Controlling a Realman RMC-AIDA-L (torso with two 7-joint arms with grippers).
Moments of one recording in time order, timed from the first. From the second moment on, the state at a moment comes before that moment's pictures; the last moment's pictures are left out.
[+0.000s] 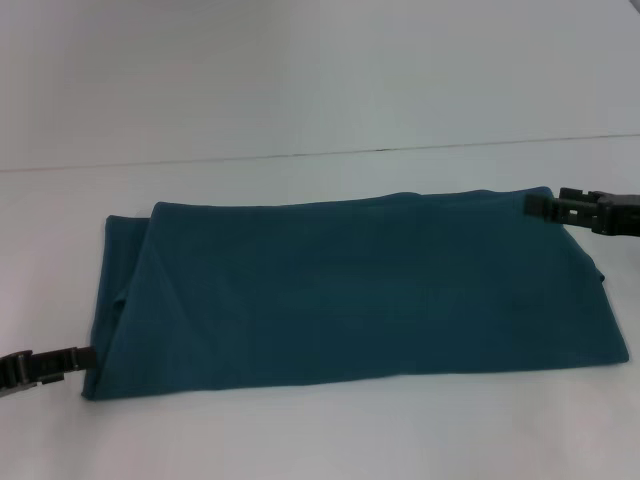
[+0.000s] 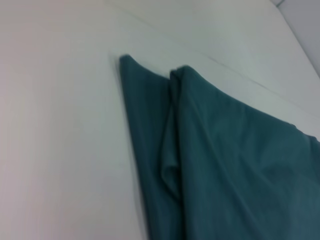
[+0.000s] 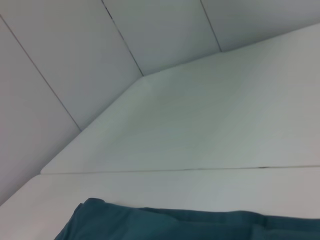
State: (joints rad) left arm -0.42 -2.13 0.45 0.98 2.38 1.51 -2.25; right arm 0.53 2.00 -0.42 -0.74 -2.10 -1.41 1.81
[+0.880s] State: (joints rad) left arm -0.48 -2.12 0.50 0.96 2.46 1.50 -2.38; right arm 0.54 1.98 -0.42 -0.74 -2.09 -1.42 1.80
